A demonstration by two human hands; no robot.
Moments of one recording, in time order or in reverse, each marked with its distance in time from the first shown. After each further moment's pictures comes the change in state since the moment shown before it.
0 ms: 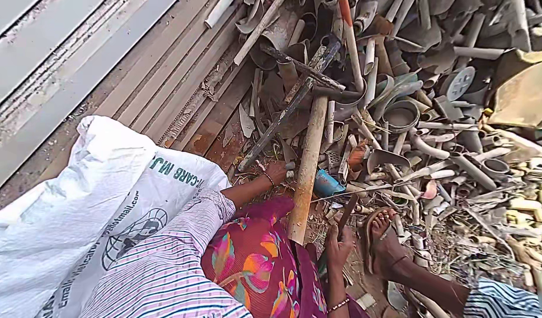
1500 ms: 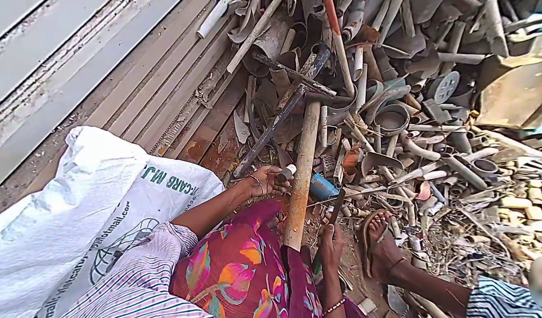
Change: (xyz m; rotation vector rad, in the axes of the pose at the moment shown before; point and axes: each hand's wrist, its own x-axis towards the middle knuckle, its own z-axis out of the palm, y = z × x) left_hand -0.082 0.014 -0.059 -1.874 -0.199 -0.226; right_hand 0.005 -0.019 0.010 0.168 -0.104 0.022
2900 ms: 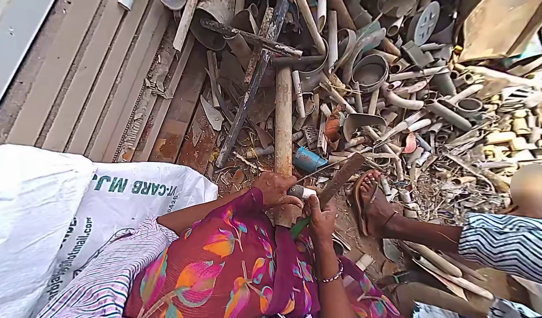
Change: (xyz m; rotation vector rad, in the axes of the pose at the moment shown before) left_hand -0.033 -0.033 0.074 1.690 -0.246 0.579; right_hand -0.003 -0.058 0.011 0.561 -0.006 0.029
